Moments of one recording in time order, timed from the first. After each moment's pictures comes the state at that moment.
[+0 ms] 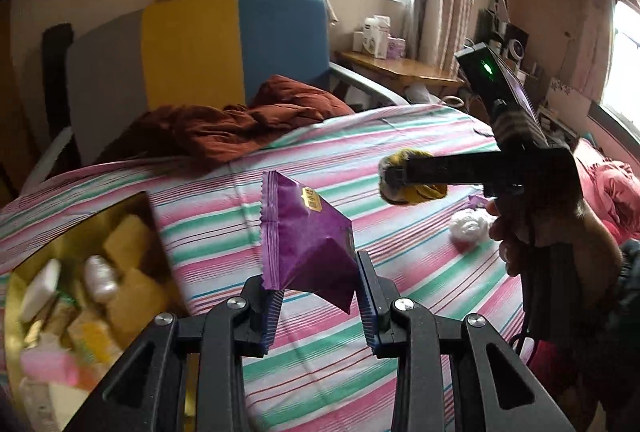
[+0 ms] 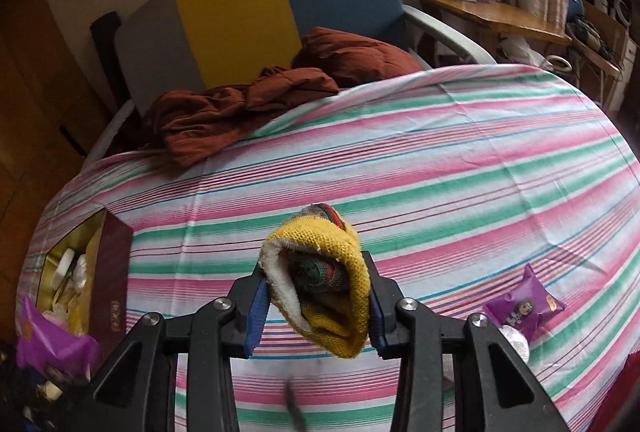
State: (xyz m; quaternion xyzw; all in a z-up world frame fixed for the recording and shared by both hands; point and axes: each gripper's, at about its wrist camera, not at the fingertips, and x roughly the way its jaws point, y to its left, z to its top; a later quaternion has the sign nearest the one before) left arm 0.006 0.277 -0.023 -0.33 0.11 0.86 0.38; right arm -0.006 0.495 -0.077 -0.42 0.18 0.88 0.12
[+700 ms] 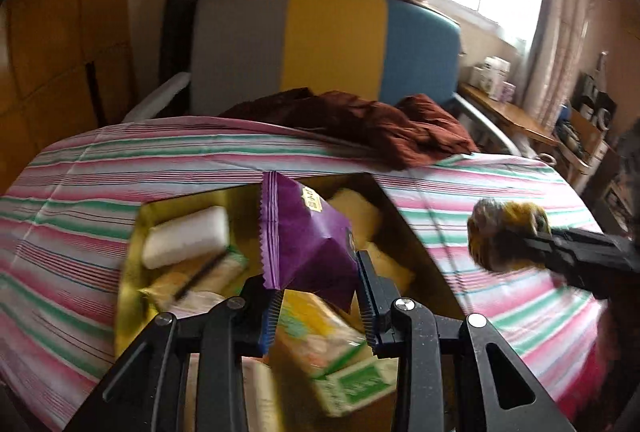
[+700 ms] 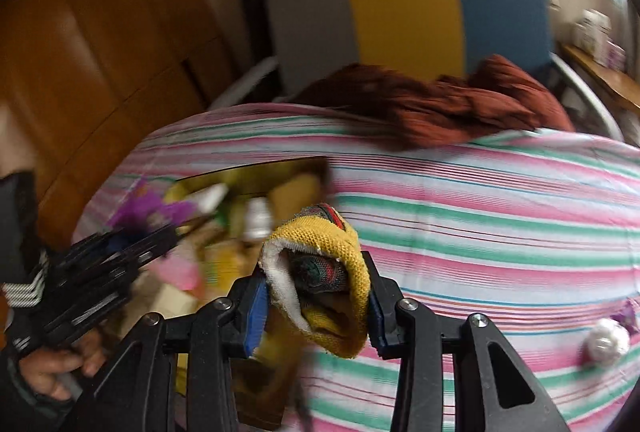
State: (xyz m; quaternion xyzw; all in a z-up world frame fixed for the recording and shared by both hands) left arm -0.078 0.110 -0.021 -0.36 0.02 0.91 0.22; right arm -0.027 0.290 -0.031 -0.41 0.11 0.90 -0.10
